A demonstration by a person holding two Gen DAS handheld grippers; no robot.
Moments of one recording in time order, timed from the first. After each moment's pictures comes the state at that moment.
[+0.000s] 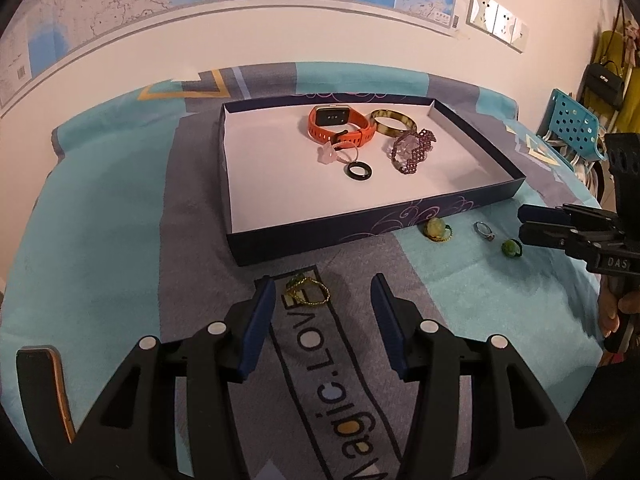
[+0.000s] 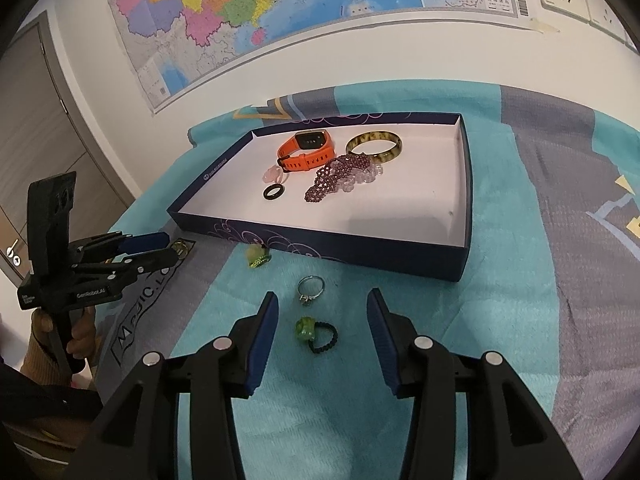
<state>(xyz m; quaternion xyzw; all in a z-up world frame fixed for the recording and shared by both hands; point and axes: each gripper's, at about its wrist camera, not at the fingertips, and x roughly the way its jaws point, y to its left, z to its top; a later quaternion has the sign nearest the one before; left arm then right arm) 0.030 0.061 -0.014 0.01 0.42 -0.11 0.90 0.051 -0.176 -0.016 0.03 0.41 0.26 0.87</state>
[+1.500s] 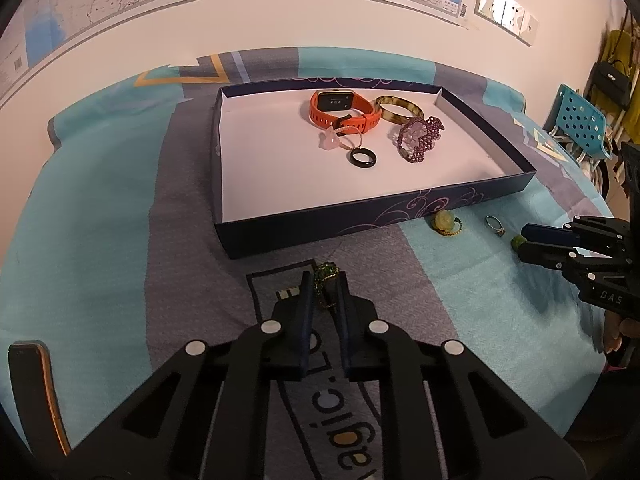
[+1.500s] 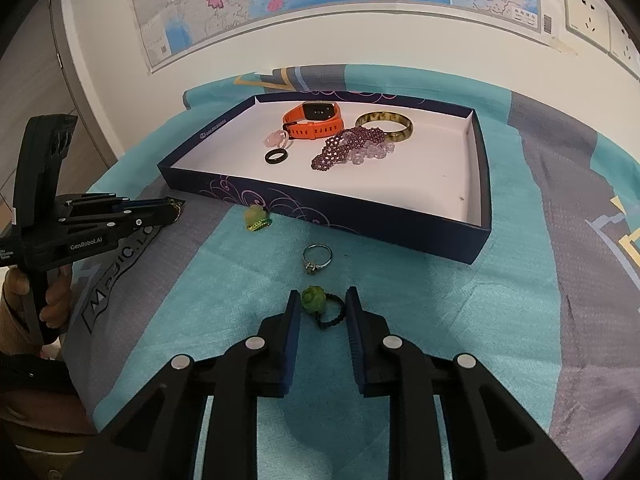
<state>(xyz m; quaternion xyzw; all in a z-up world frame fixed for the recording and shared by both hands) 0.039 0.057 -0.024 0.01 0.43 -0.10 0.90 0.041 -0.154 -0.028 -0.04 0.43 0.24 0.87</state>
